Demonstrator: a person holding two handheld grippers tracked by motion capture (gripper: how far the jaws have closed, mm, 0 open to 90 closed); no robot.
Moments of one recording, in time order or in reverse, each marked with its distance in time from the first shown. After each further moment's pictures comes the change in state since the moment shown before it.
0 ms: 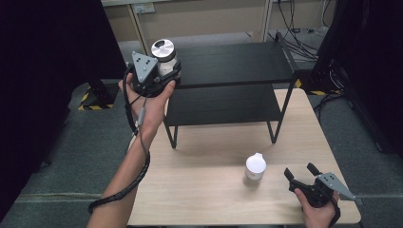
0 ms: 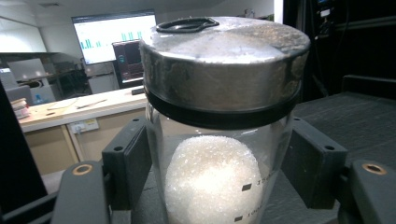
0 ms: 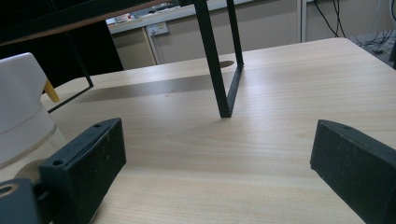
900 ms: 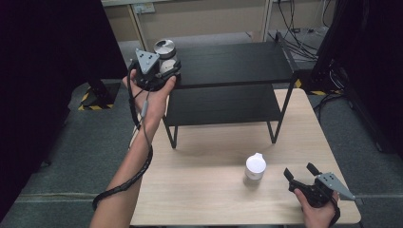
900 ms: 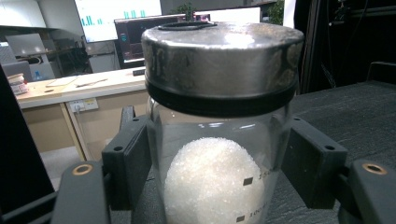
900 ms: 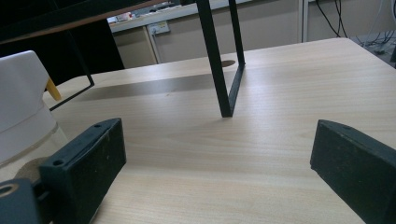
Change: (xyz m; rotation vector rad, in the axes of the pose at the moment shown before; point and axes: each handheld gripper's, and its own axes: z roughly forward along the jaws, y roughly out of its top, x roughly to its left) left arm 0.008 -0.001 0.025 0.073 0.013 -0.053; right arm 0.000 0.001 0.000 0.005 0.005 -0.006
